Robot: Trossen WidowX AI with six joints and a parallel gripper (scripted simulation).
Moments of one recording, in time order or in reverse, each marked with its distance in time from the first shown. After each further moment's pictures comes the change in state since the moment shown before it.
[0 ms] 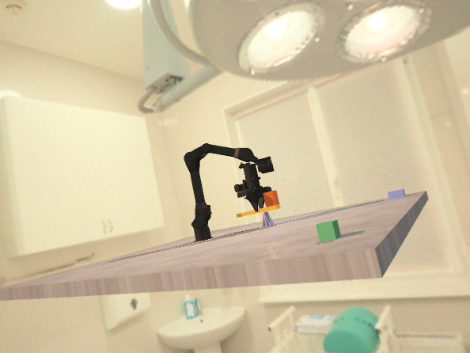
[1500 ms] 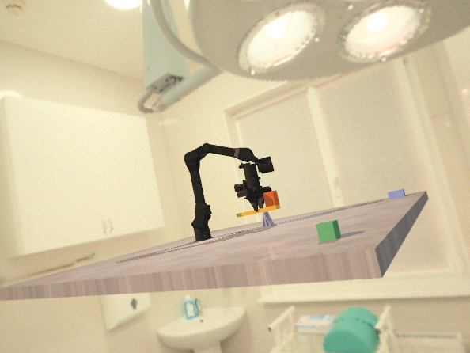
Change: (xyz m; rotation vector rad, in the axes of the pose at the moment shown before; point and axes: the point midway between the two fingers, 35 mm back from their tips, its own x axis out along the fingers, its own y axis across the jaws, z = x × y) arm 0.000 0.000 0.000 0.000 -0.001 0.000
